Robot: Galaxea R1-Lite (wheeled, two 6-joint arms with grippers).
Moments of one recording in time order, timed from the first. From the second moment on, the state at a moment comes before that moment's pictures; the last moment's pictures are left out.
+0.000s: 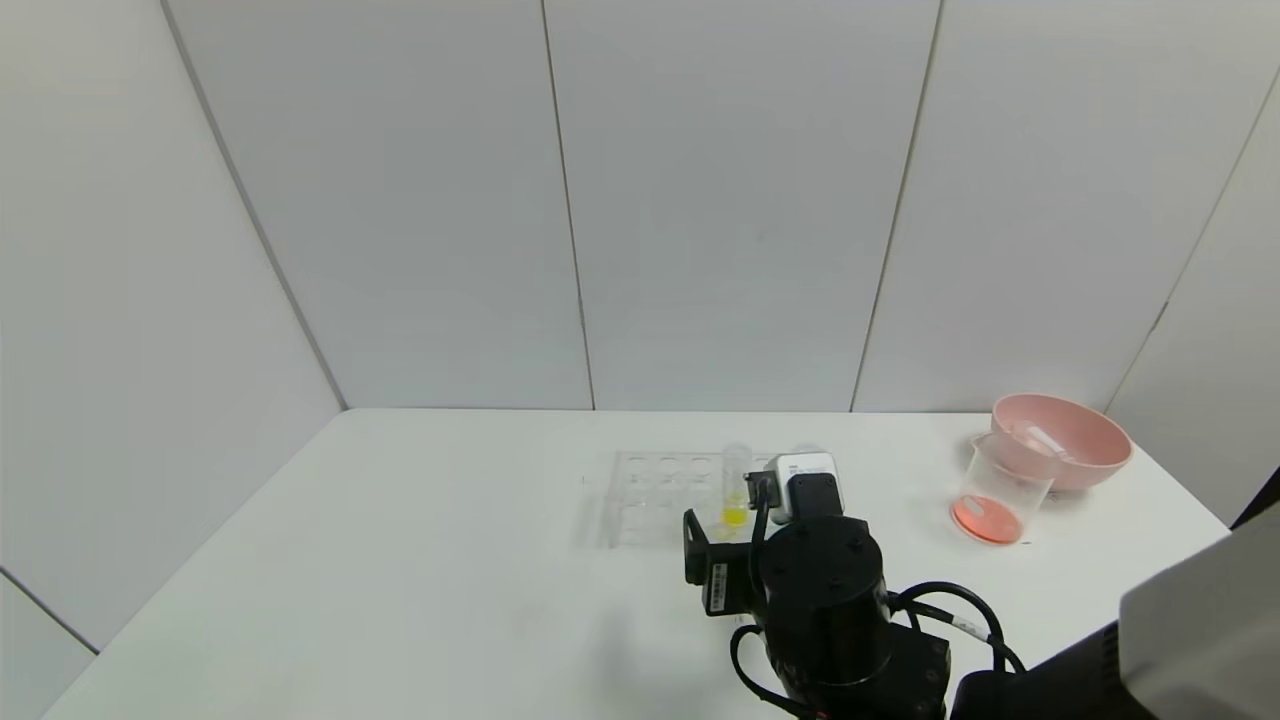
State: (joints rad) left arm 0.00 0.00 0.00 0.00 0.00 0.00; right arm 0.91 2.09 -0.79 -1.01 -0.70 0.32
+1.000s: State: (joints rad) left arm 0.00 0.00 0.00 0.00 0.00 0.00; right arm 0.76 2.25 -0.97 -1.00 -0.58 0.30
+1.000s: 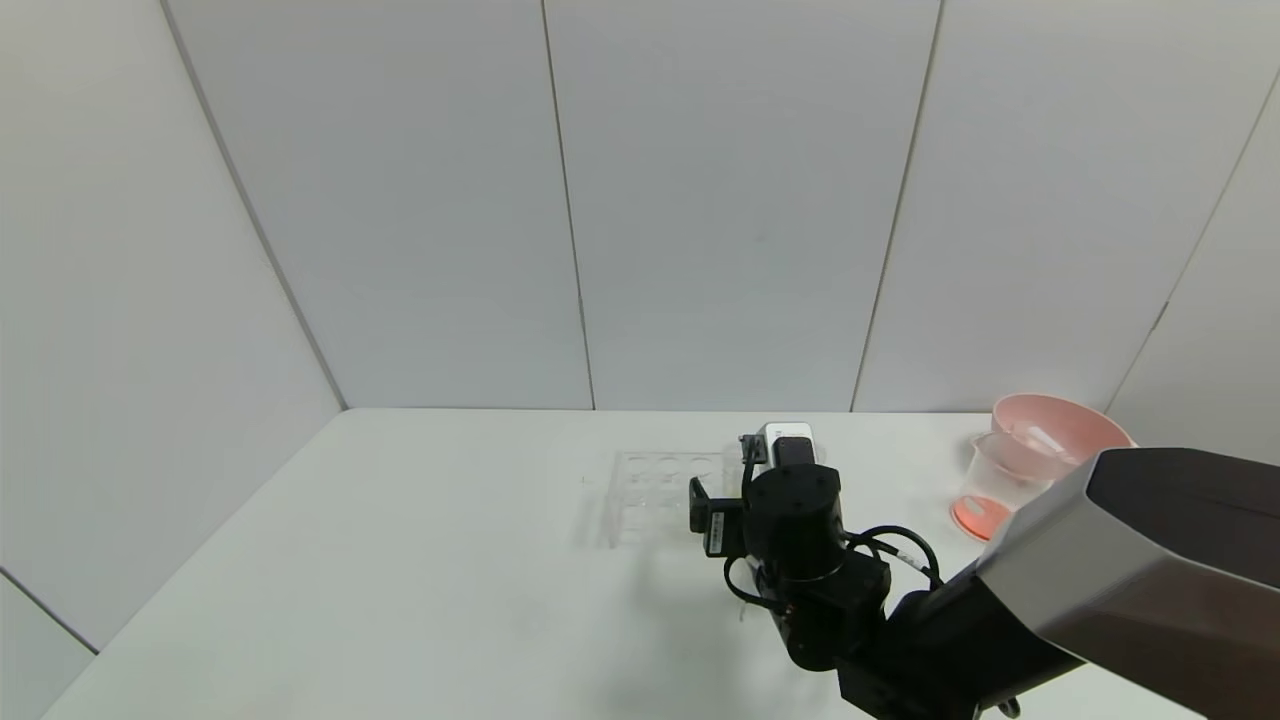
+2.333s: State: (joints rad) left arm 0.00 0.00 0.00 0.00 0.00 0.00; right arm 0.74 2.24 -0.99 -1.01 -0.56 0.20
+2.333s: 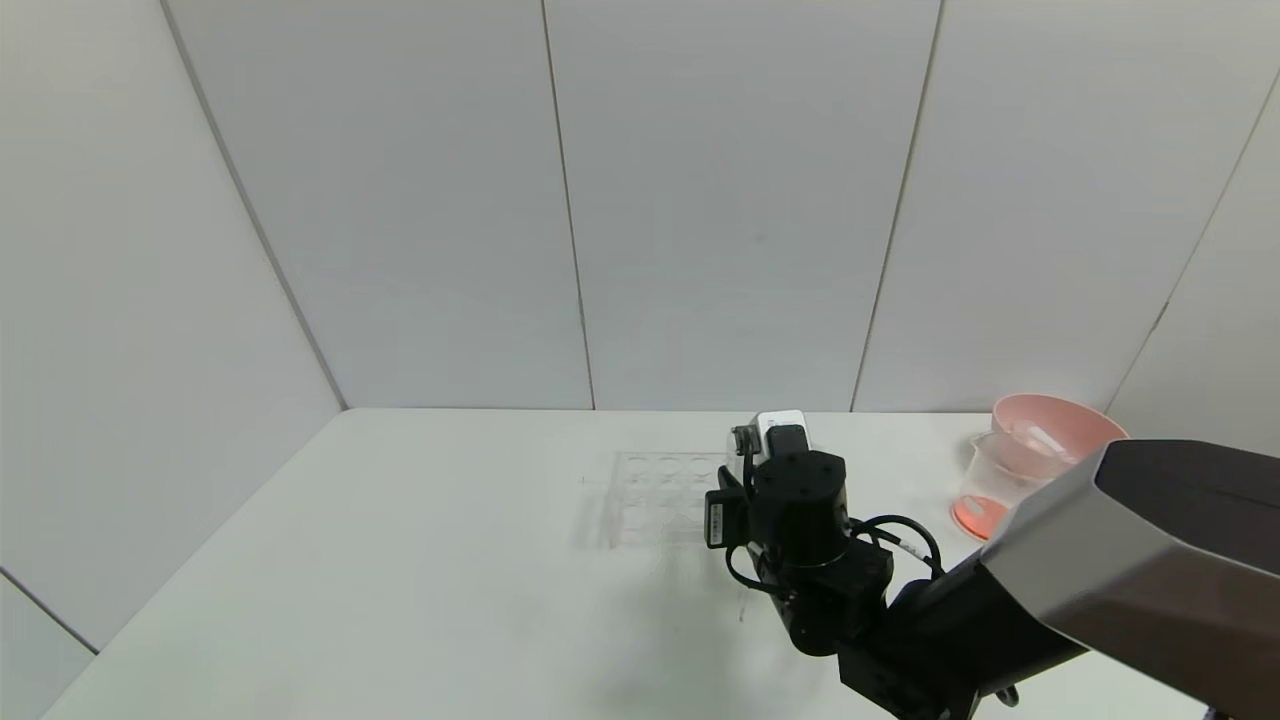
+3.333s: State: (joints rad) left arm 0.00 0.00 0.00 0.00 0.00 0.00; right arm 0.38 1.91 -0.99 -1.01 -0.24 -0.03
